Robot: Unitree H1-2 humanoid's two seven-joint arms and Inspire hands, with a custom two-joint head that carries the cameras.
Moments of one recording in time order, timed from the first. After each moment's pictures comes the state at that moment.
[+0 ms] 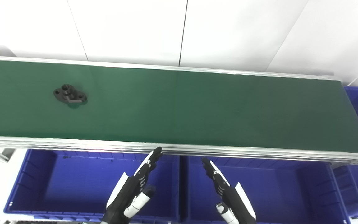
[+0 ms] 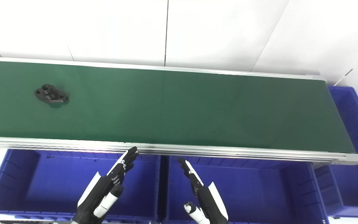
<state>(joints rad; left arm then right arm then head) 0.46 0.11 -0.38 -0.22 0.08 -0.18 -0.22 0.55 -0.12 0.28 -0.15 -0.14 -0.35 0.10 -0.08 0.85</state>
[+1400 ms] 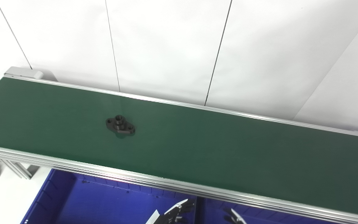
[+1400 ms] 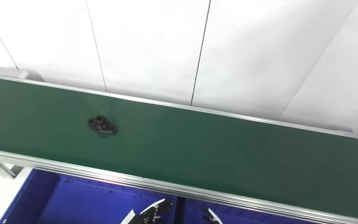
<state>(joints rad) 0.30 0.05 -0.42 0.23 0.19 -0.43 -0.12 0.40 -0.24 0.34 0.05 -0.16 -0.42 -0.11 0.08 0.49</state>
